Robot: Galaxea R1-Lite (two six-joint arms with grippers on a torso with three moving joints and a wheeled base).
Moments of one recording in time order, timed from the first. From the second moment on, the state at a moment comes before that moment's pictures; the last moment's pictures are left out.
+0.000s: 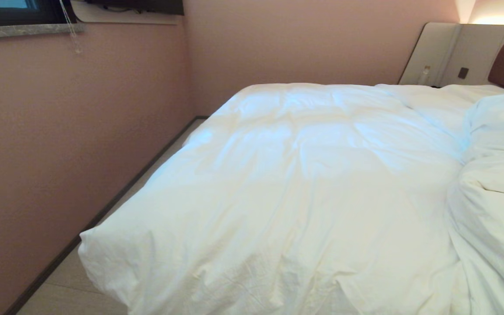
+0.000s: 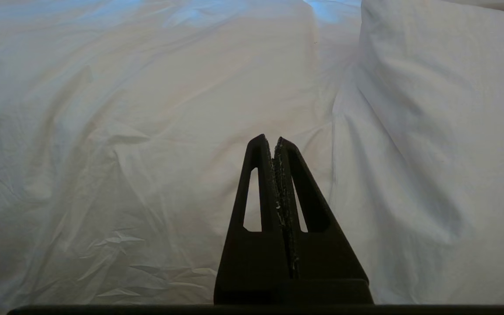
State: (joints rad) left arm -0.01 0.00 -0.02 0.05 0.01 -0.03; right arm 0.01 0.00 0.00 0.00 0.00 0.00
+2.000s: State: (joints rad) left arm -0.01 0.00 -0.02 0.05 0.01 -0.02; right arm 0.01 0.00 0.00 0.00 0.00 0.00
